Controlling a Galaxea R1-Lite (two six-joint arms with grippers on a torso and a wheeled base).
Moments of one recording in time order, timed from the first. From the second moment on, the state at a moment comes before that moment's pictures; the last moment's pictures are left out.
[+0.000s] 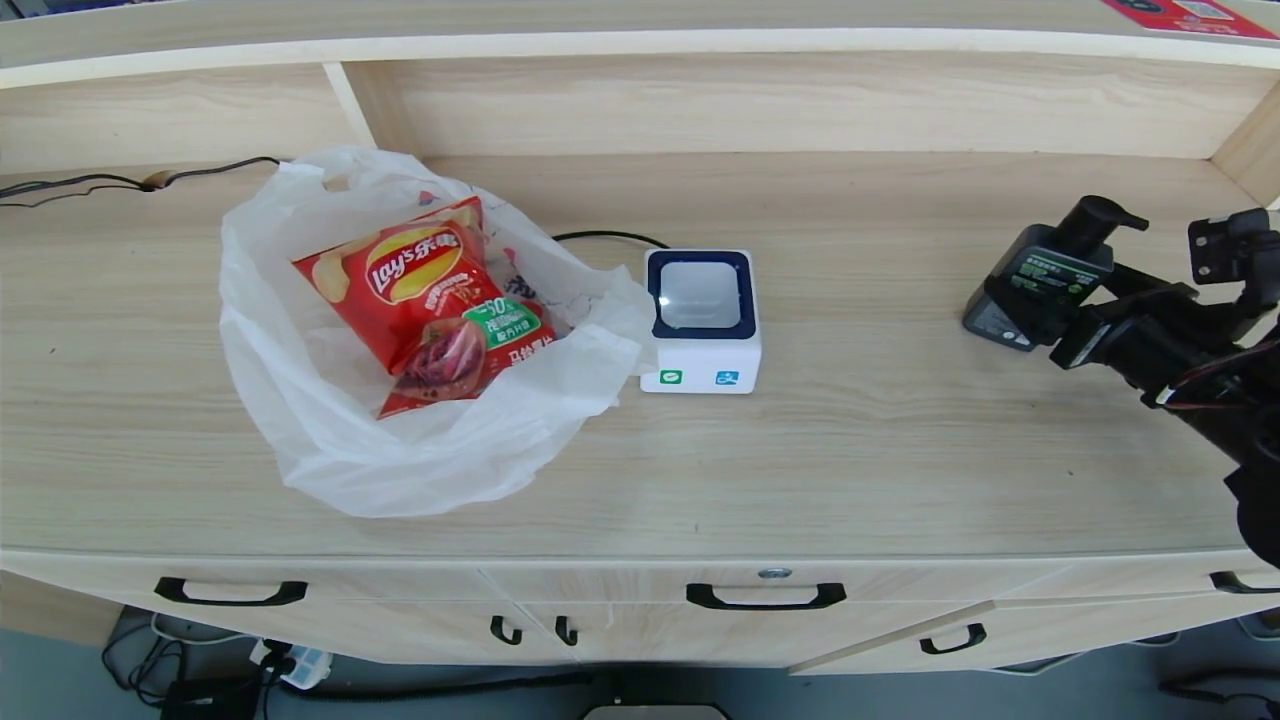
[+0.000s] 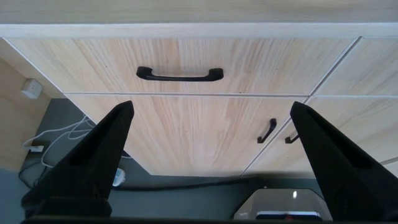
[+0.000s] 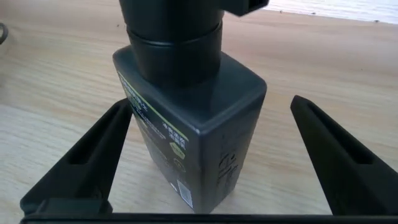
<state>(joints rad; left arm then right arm) 0.00 0.00 0.00 -0.03 0.00 0.08 -0.11 1.81 -0.72 -1.37 0.41 -0.02</state>
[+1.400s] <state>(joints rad) 0.00 0.00 0.00 -0.03 -0.01 0.09 0.01 1.73 -0.57 -1.43 0.35 -0.02</state>
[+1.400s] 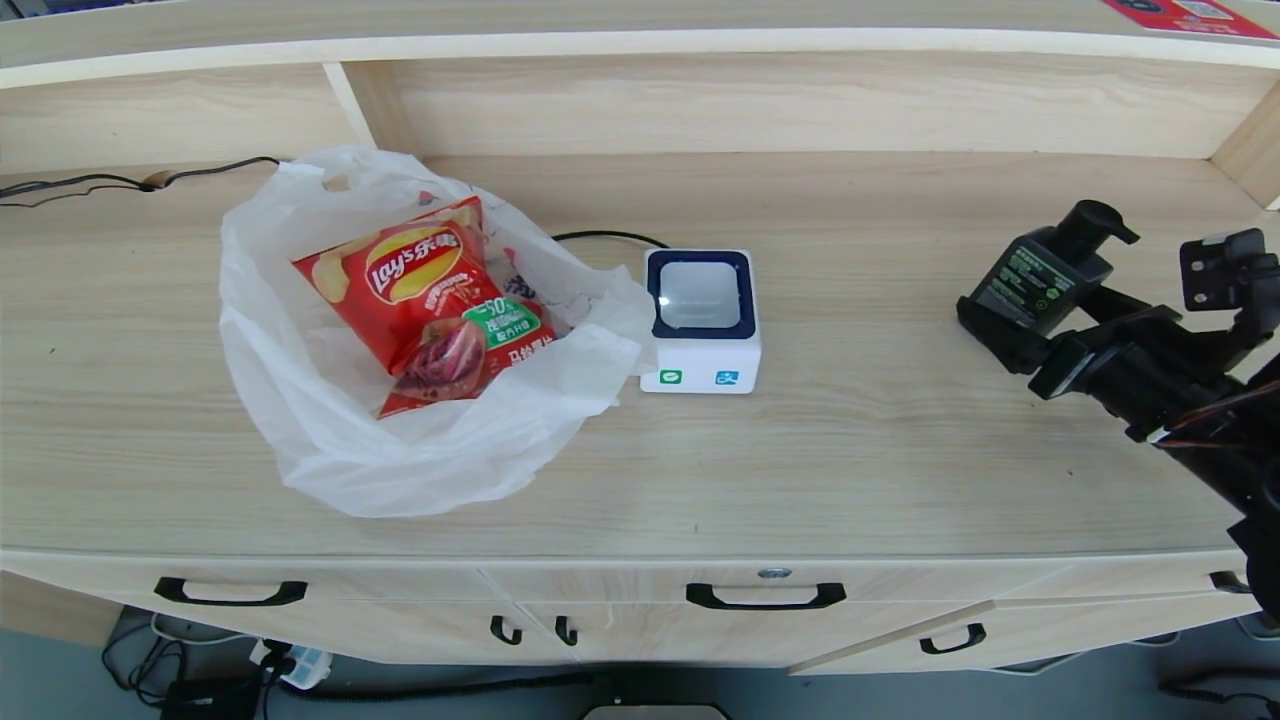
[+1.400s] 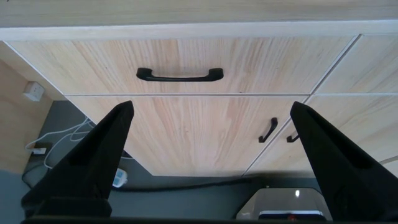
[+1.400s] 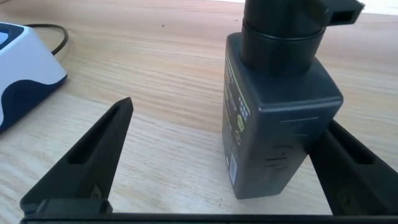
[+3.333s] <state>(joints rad) 0.00 0.00 0.00 -0.03 -0.01 0.10 -0.05 1.85 -0.72 -1.44 0.27 0.02</state>
